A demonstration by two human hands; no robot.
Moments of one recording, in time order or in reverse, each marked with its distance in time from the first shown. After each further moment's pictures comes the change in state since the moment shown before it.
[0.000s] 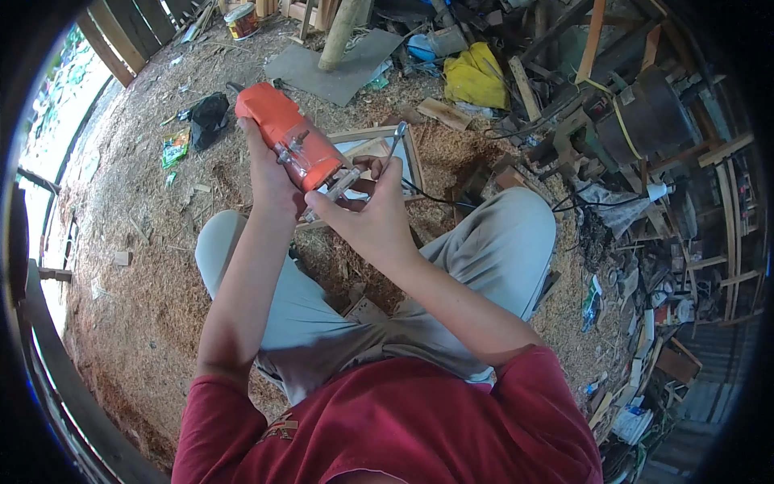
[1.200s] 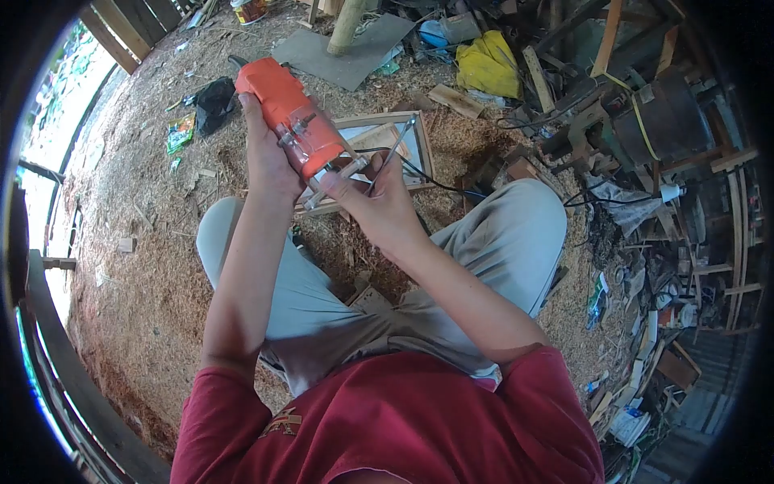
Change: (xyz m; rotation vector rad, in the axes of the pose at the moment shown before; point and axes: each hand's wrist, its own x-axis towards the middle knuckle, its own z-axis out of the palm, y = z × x) left_hand 0.001 0.010 0.005 0.069 -0.036 0.012; right_hand 0.000 0.017 -0.006 0.185 -0.069 0.159
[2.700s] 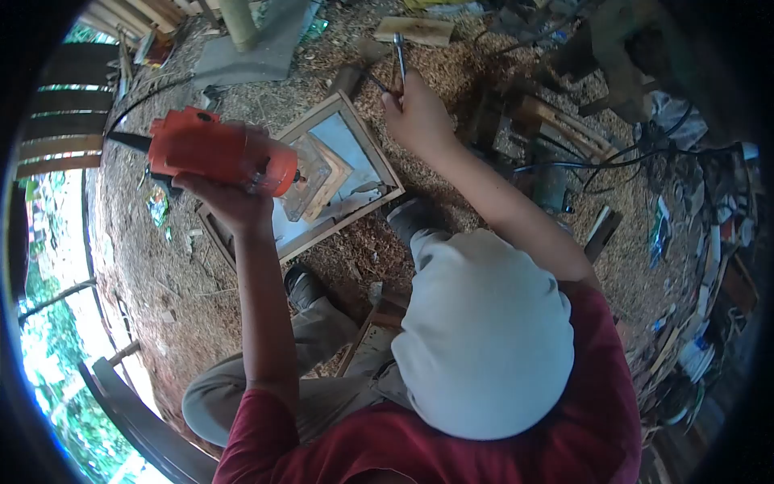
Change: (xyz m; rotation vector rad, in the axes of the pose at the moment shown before) left_hand 0.122 -0.164 -0.019 0.342 -0.173 0.191; right_hand 0.165 0.125 -0.278 -0.775 0.351 -0.032
